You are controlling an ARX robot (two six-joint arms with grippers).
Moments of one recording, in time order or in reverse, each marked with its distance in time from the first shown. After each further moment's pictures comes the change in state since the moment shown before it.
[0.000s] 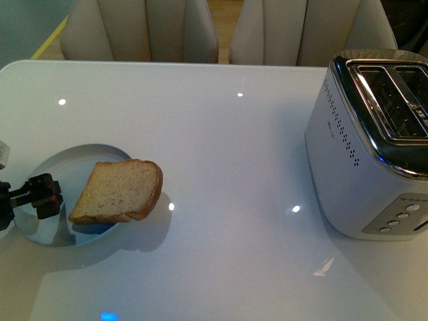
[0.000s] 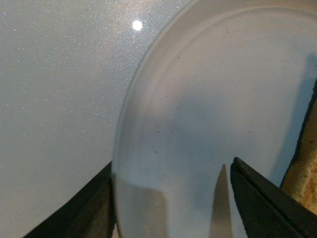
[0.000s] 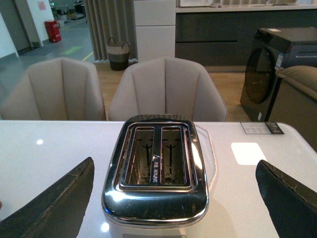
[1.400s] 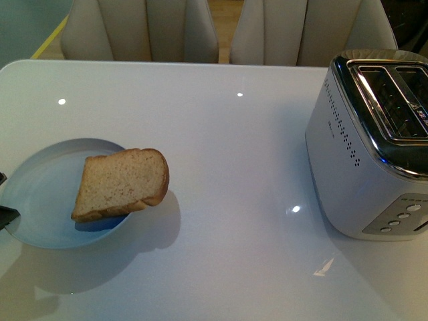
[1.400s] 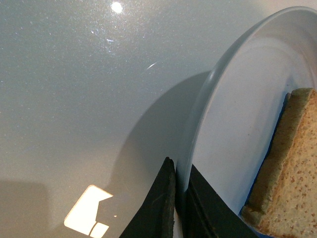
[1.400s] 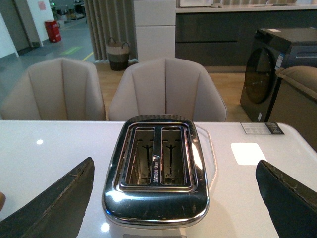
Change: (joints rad) left arm 0.111 -0.202 -0.225 0.077 0.164 -0.330; right arm 0.000 0.000 0.000 0.000 0.000 0.000
